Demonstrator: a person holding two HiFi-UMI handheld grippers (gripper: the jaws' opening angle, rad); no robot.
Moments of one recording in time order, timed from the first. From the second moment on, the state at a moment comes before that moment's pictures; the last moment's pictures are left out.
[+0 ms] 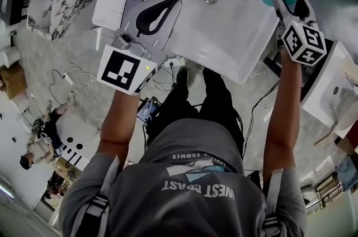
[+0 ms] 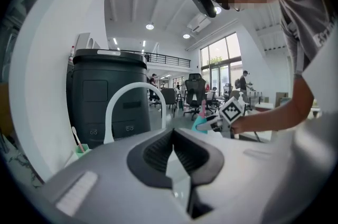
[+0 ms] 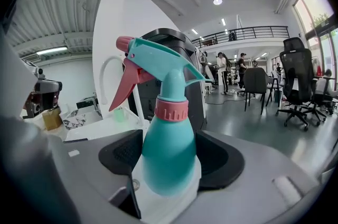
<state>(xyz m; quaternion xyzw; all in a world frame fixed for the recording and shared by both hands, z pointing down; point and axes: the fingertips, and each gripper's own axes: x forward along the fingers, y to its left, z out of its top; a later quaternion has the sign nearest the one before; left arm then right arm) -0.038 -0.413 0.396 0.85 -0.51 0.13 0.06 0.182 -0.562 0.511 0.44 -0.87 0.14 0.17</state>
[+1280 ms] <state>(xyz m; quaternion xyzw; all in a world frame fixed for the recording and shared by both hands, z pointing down) -0.050 -0.436 0.461 0.84 -0.51 0.15 0.11 0.140 -0.611 0.591 0.42 -0.89 0.05 0.19</state>
